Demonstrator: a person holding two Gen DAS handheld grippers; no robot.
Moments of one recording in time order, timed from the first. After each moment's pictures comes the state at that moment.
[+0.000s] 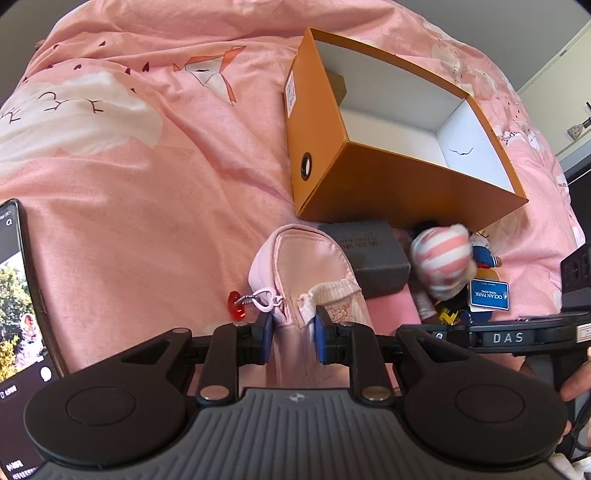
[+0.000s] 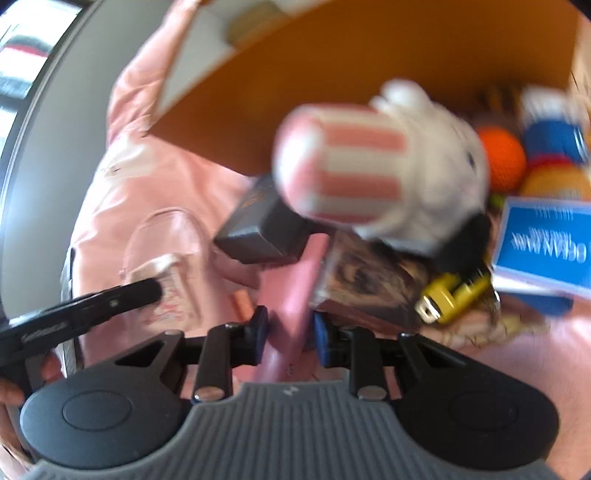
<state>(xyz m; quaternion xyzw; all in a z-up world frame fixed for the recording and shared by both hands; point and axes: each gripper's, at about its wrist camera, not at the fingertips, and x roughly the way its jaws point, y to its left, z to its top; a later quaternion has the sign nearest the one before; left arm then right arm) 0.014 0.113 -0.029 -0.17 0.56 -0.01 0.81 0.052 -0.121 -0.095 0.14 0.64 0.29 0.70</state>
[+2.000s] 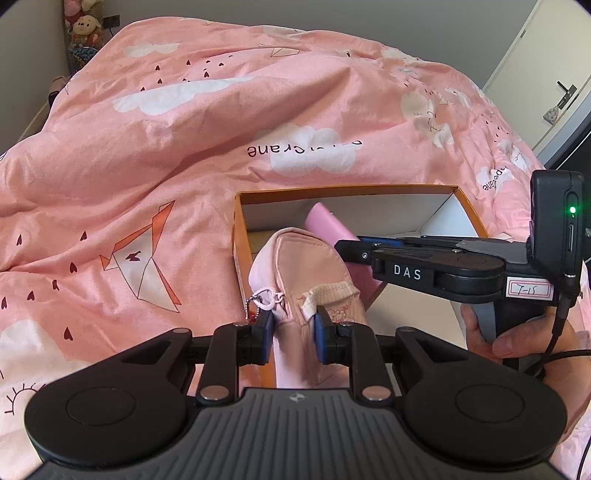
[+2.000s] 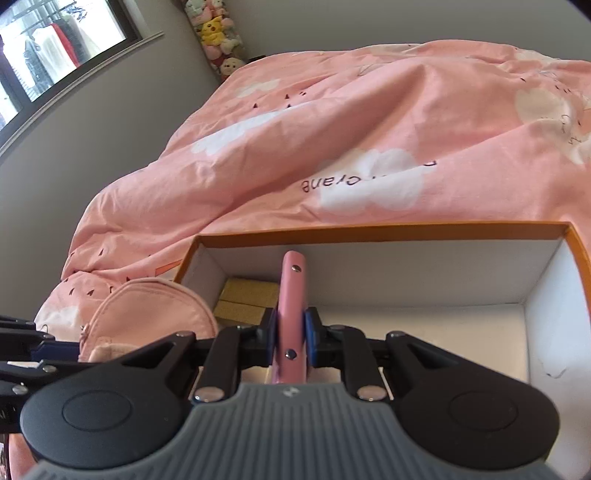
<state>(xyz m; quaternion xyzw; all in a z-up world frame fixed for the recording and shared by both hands) 0.198 0.107 0.021 -0.09 0.51 -0.06 0.85 0.258 -0.048 -0.041 0.03 0.45 0.29 0.85</state>
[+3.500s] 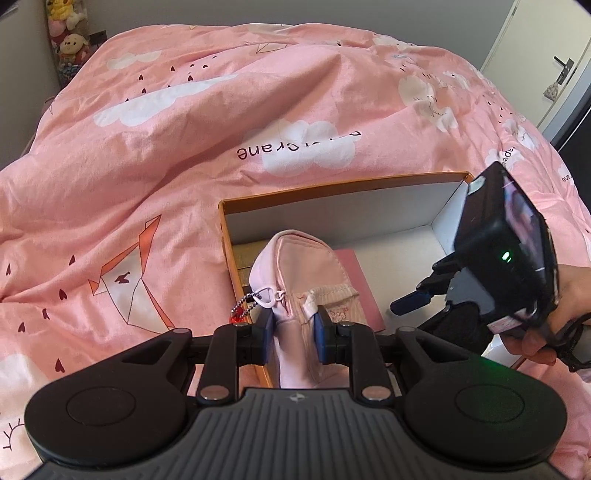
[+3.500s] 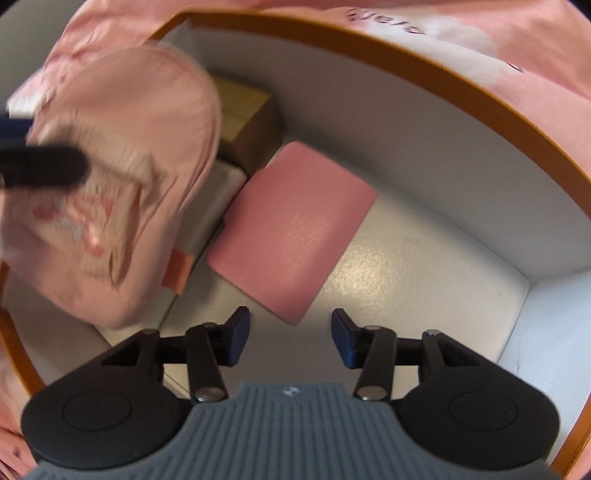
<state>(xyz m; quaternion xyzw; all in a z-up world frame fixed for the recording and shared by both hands) 0.220 0.088 0.001 -0.04 0.51 -0.07 0.86 0.269 -0.028 -0.103 -0.24 0.60 0.35 0.68</state>
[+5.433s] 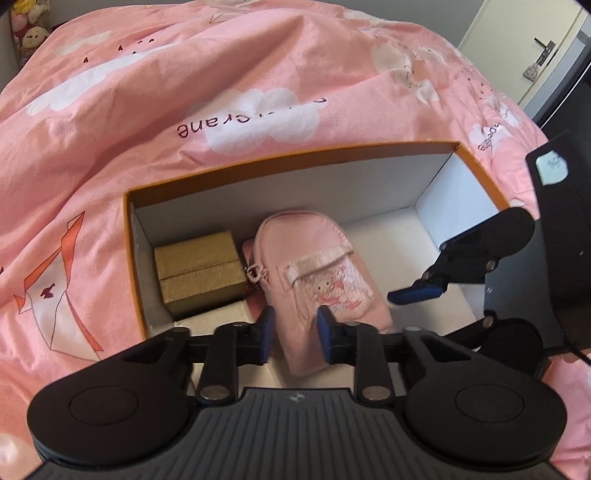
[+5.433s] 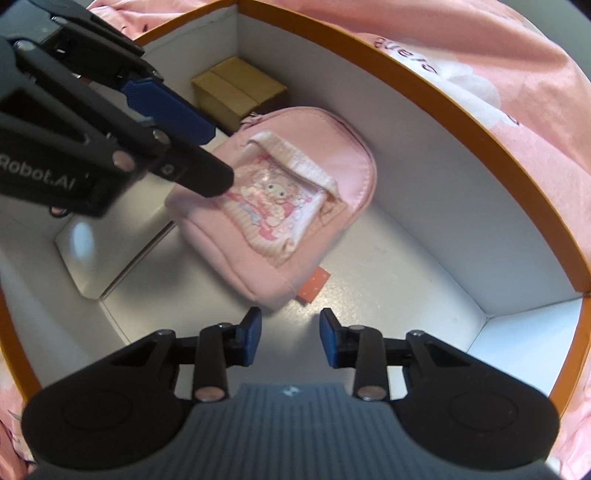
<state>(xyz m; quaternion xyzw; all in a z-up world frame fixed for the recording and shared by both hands) 0.251 0.058 -0.051 -0.04 0.53 -0.11 0.84 0.268 -0.091 -0.054 -0.33 0.52 0.39 0.69</state>
